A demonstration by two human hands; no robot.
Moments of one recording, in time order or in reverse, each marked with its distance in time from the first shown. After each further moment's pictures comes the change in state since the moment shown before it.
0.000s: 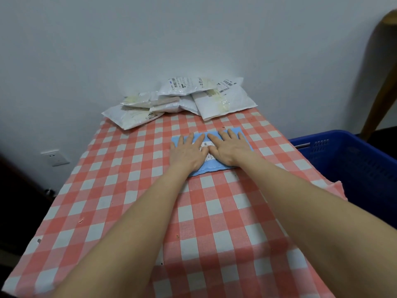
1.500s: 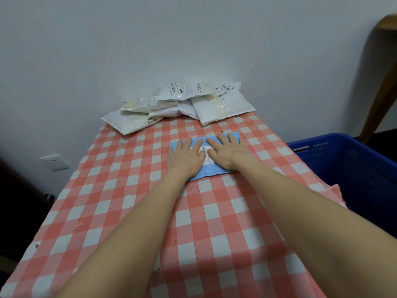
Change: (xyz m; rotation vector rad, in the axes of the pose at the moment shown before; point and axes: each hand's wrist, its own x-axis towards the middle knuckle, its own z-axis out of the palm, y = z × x) left_hand -0.004 0.001 0.001 -0.014 0.006 -0.012; right_hand -0.003 0.001 -0.002 0.055 -0.018 0.026
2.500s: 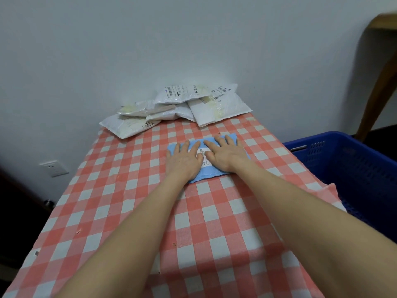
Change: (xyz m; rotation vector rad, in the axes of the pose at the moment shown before) left_hand -0.003 0.003 -0.001 0.002 0.038 -0.004; right_hand -0.001 0.001 0.001 0.047 0.035 -0.006
